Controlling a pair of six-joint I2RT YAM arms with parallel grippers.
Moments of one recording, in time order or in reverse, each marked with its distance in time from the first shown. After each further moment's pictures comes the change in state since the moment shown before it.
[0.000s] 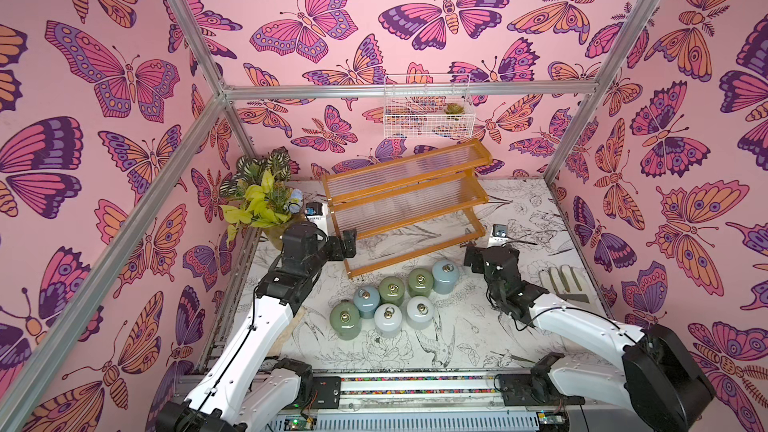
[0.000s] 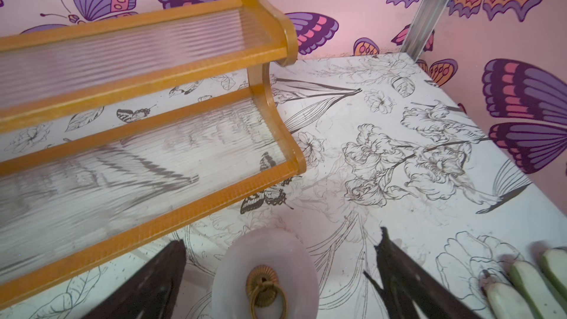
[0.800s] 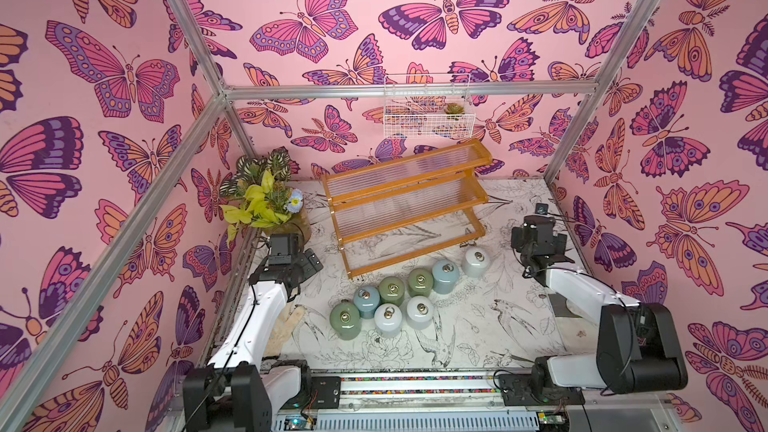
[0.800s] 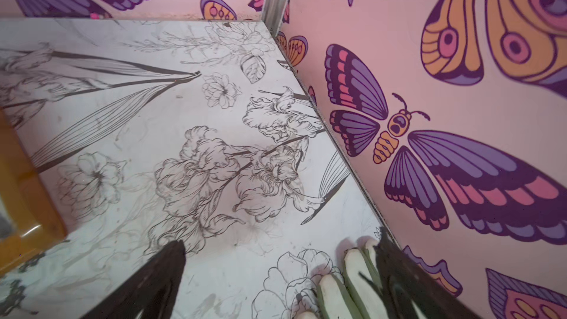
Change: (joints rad) left arm 0.335 0.195 -0.060 -0.274 -0.095 -0.281; right arm -0.546 0.198 0.176 -0.127 -0.085 -0.249
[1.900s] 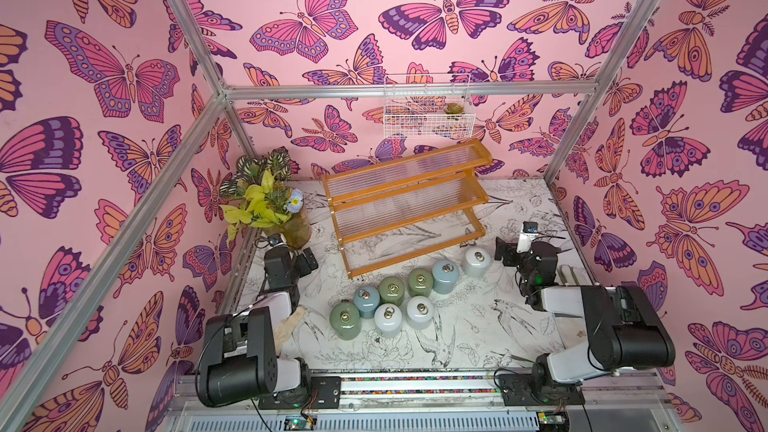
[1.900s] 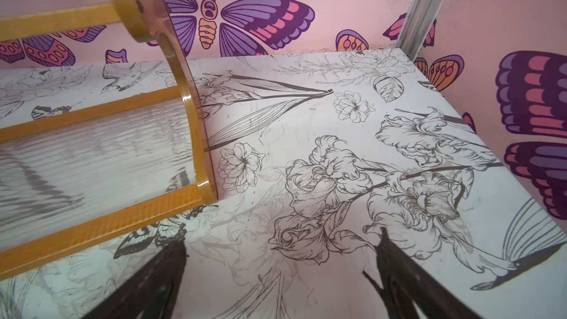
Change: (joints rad) left arm 0.090 0.216 -0.366 1.060 0.075 0.341; right arm -0.019 0.119 -0.325 0.688 -0.516 -0.023
